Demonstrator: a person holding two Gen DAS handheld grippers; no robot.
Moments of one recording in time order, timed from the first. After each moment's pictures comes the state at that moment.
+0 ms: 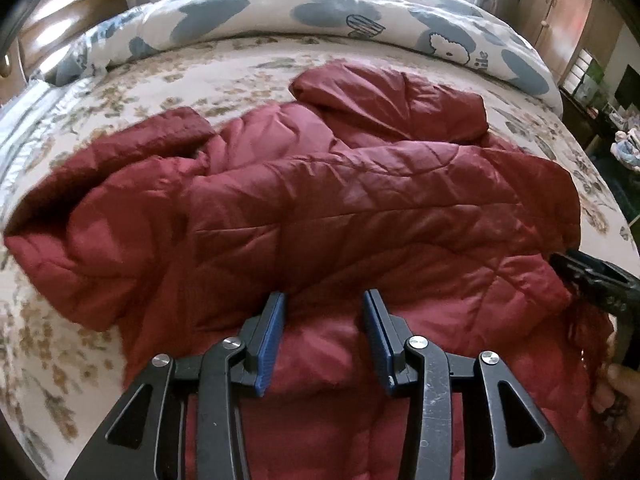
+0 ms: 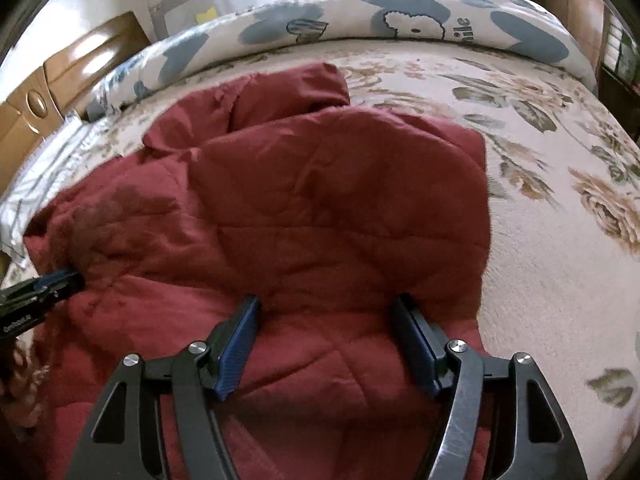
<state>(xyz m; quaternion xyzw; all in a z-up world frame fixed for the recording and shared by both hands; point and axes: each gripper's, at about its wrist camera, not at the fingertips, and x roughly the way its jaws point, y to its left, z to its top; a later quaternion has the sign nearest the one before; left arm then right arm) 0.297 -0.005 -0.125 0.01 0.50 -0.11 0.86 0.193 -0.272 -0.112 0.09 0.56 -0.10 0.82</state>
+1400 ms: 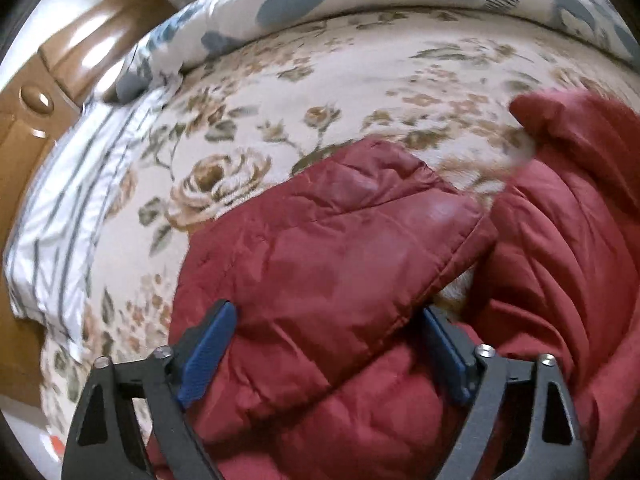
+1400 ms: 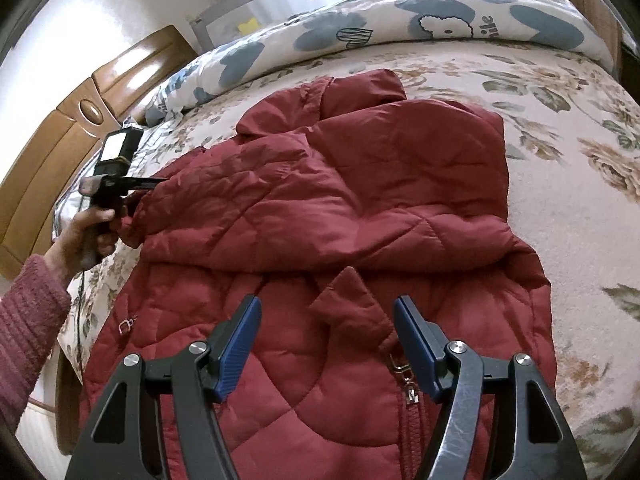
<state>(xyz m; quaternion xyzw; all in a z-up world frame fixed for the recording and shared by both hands) 0.464 0.060 -0.167 0.12 0.55 0.05 0.82 0.134 -0.229 -0.067 0.15 0.55 -0.02 0.82</state>
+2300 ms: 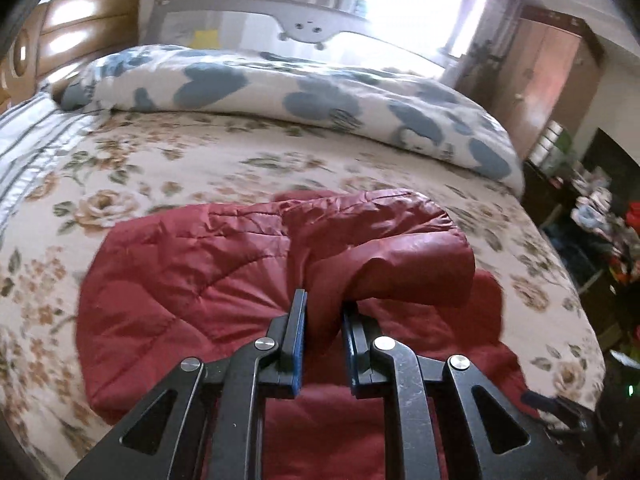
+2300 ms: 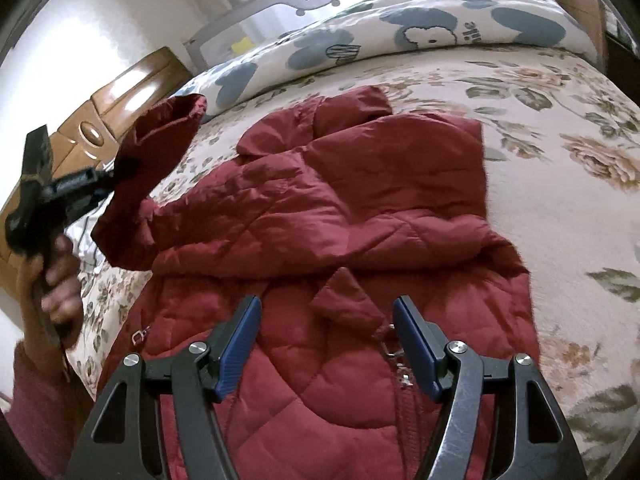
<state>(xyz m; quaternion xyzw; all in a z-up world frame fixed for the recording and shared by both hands) 0.274 0.019 -0.042 -0.09 0.40 -0.16 0.90 0.116 -0.243 -0.046 0.18 0.52 -0.05 0.83</state>
